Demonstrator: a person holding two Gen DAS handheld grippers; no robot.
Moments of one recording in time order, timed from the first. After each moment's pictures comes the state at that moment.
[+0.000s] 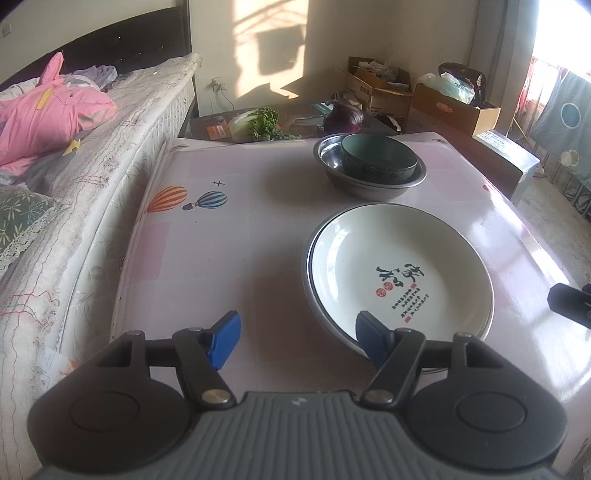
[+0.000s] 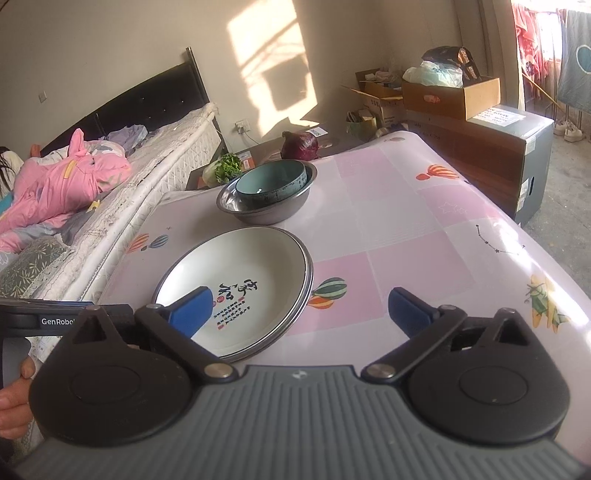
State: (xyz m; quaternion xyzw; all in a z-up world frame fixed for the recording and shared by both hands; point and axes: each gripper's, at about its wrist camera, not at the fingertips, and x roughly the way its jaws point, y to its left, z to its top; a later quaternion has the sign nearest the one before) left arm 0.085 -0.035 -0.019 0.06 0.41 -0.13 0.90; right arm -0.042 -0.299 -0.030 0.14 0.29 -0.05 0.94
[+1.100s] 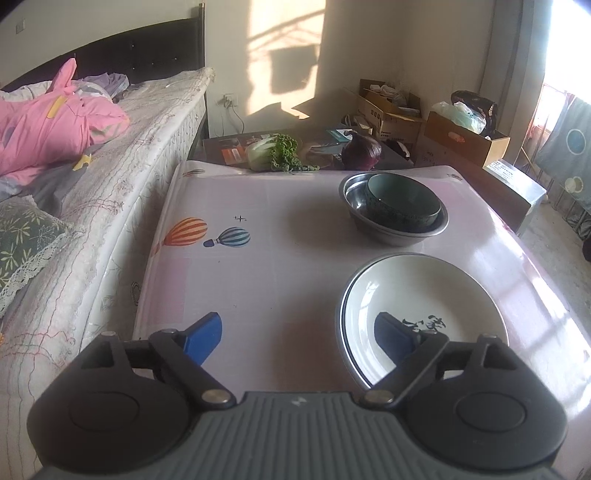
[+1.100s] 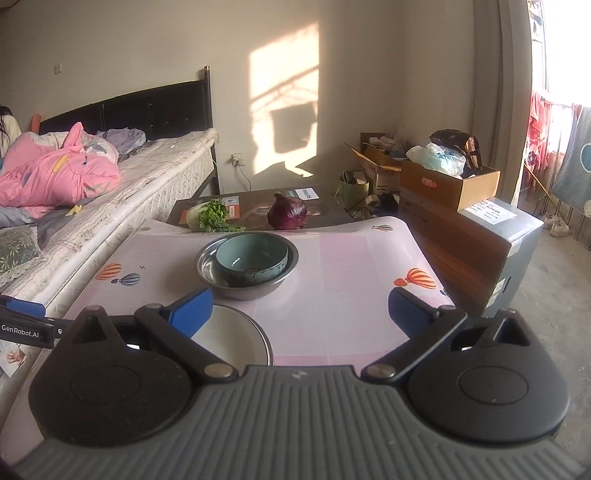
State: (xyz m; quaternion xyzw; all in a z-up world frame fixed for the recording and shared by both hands) left arm 0.123 -0.012 0.003 0.03 0.39 -0.13 0.91; right arm -0.002 -0.315 0.046 0.03 0.24 -0.07 0.97
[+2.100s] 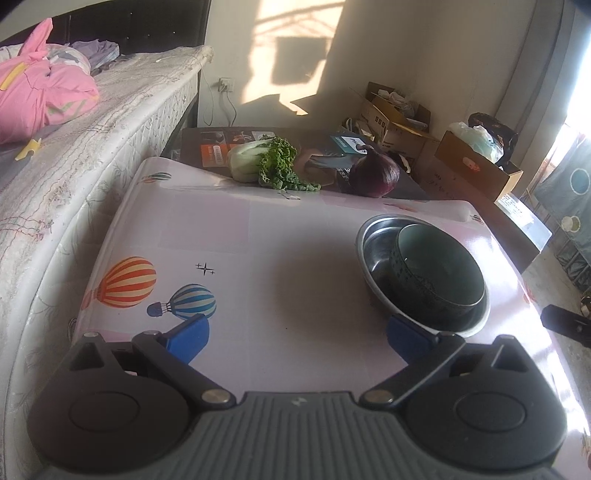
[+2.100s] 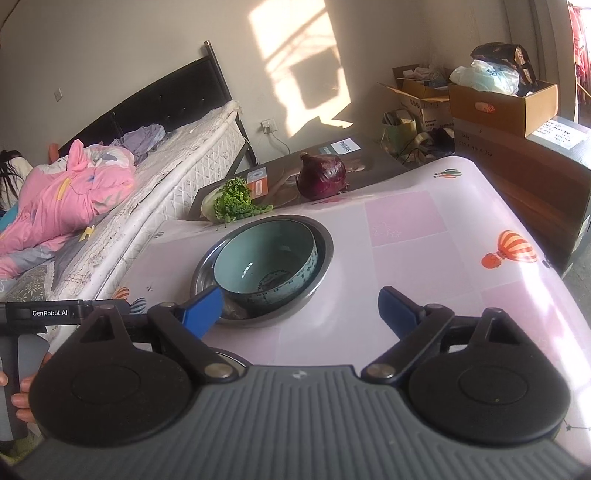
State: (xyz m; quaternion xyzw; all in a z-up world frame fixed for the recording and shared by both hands) left arm 0.271 -0.036 -0.035 -0.04 0.41 -0.15 0.90; right arm 0.171 -0.367 -0.032 0.16 0.30 0.02 0.94
